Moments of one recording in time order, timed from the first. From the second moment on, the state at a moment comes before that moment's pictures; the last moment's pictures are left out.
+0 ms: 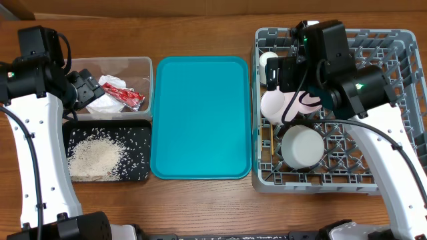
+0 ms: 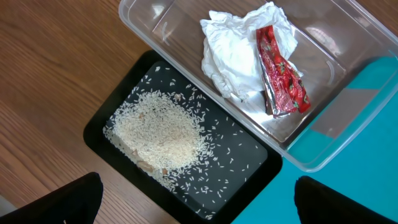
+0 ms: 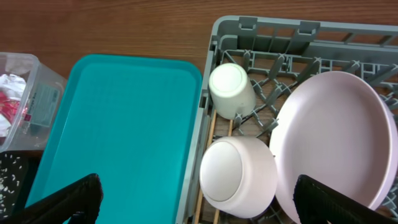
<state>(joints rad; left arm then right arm) 0.24 1.59 1.76 -1.41 -0.18 -0.45 0.34 1.50 1.65 -1.02 0.02 0.23</state>
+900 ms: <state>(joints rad) 0.24 1.59 1.76 -1.41 -0.18 -0.45 0.34 1.26 1.65 -1.02 0.01 0.23</state>
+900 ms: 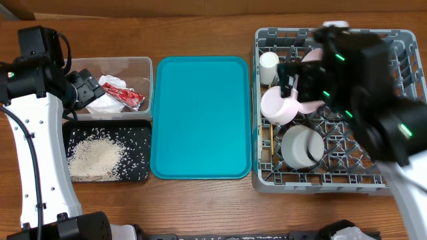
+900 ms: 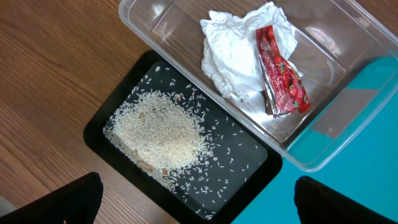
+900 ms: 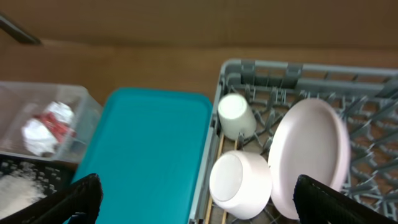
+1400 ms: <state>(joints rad) 0.24 1.59 1.76 -1.41 -0.18 -0.45 0.24 0.57 1.22 -0.70 0.01 0.23</state>
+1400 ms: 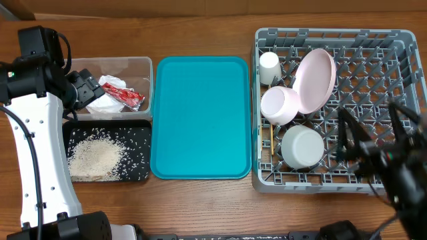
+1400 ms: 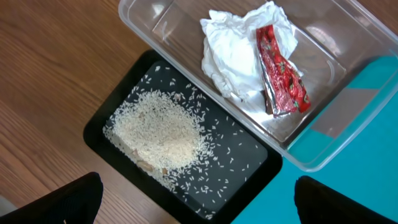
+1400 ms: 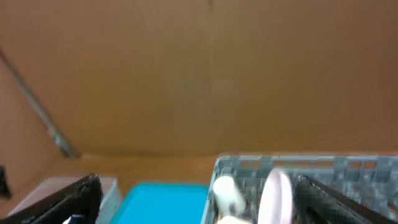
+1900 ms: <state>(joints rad) 0.24 1.59 1.76 -1.41 -0.18 -0.45 0.18 0.11 0.57 -0.20 0.00 0.25</state>
